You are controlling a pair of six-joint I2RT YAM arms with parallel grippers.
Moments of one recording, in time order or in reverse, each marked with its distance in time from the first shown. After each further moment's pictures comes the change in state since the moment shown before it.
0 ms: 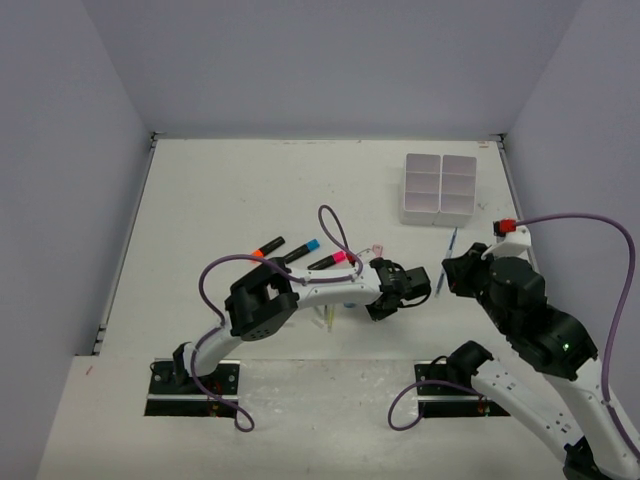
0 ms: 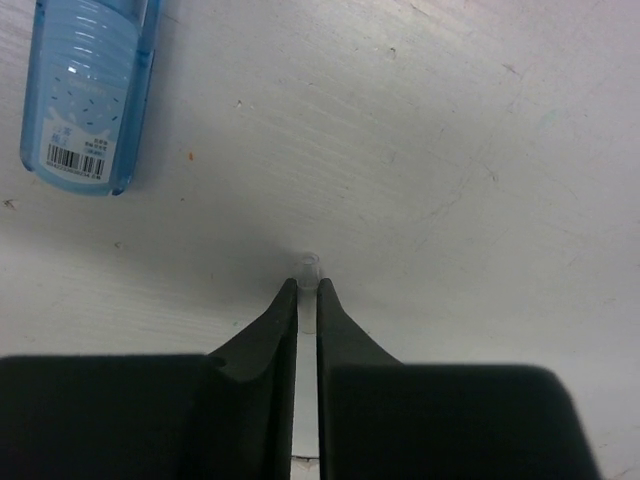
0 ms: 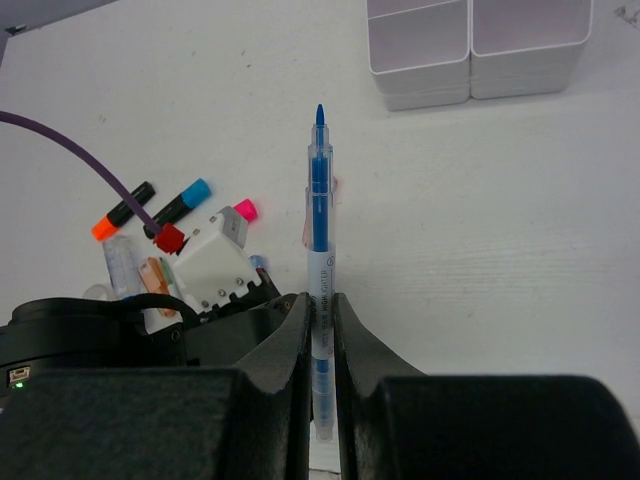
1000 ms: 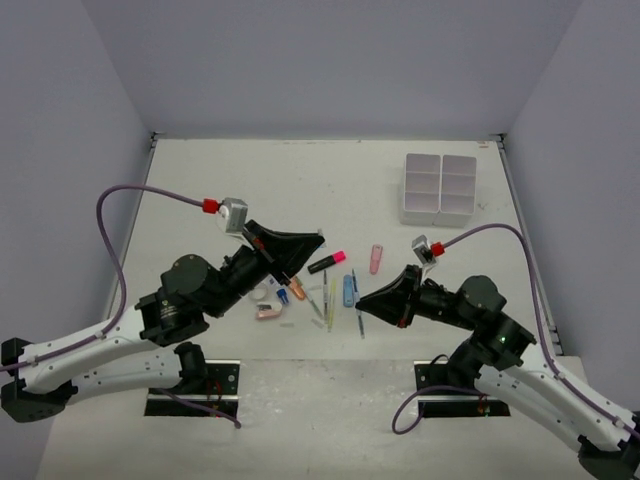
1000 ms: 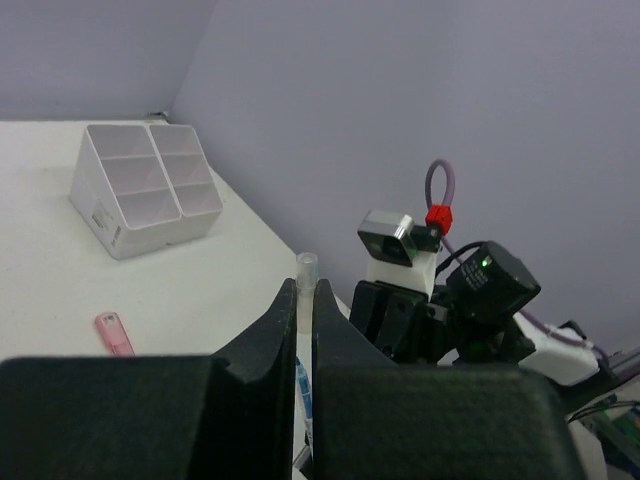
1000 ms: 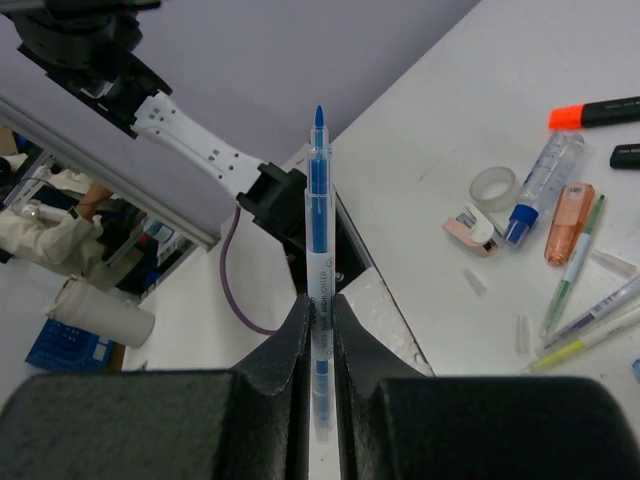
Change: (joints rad) left arm 0.080 -1.465 -0.942 1.130 0.041 1.172; right arm 0.200 -0.068 -0.495 0.886 -0.836 0.122
